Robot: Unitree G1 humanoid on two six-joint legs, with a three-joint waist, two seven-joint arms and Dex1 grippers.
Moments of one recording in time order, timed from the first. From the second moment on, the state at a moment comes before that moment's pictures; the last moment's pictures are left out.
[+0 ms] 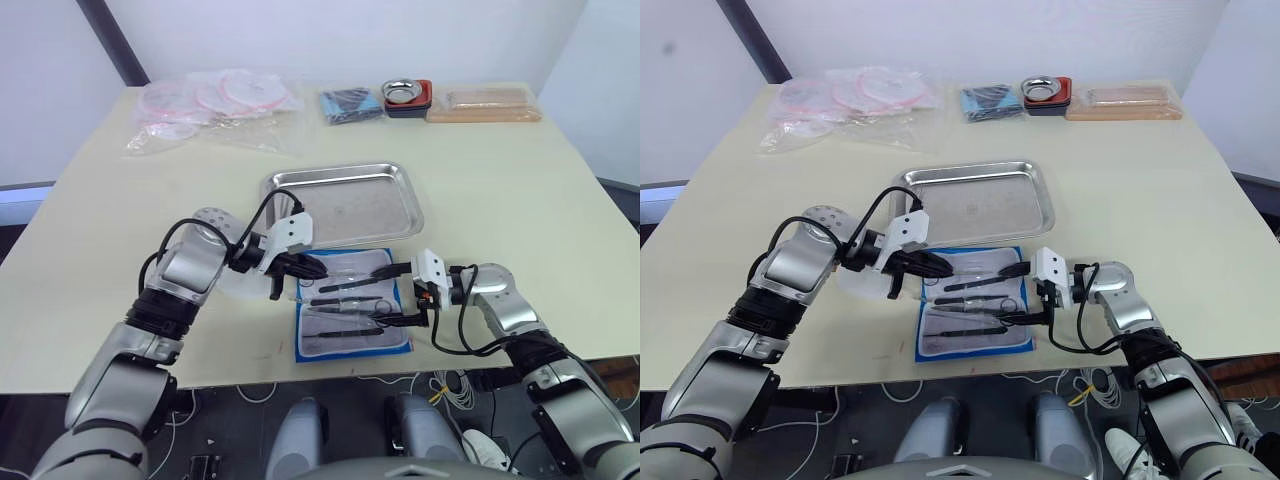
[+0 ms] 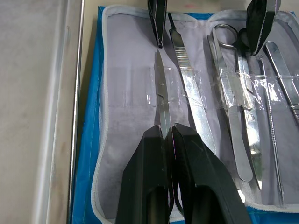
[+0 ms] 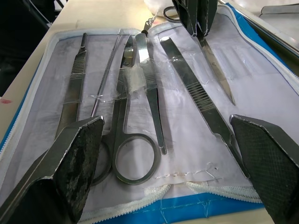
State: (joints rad) left arm -0.67 0.70 -0.32 0.18 -0.08 0.37 -1.38; right arm -0.49 -0.36 0.29 0.51 0.19 -0.16 1.30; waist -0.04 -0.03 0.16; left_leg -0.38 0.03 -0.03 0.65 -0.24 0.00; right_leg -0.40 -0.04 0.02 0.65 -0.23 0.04
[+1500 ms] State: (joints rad) left arm -0.70 0.55 -0.08 0.00 -0.18 0.85 -0.87; right arm -0.50 -0.35 0.30 0.53 0.19 -0.16 1.29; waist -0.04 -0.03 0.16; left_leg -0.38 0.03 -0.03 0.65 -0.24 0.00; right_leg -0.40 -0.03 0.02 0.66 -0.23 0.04
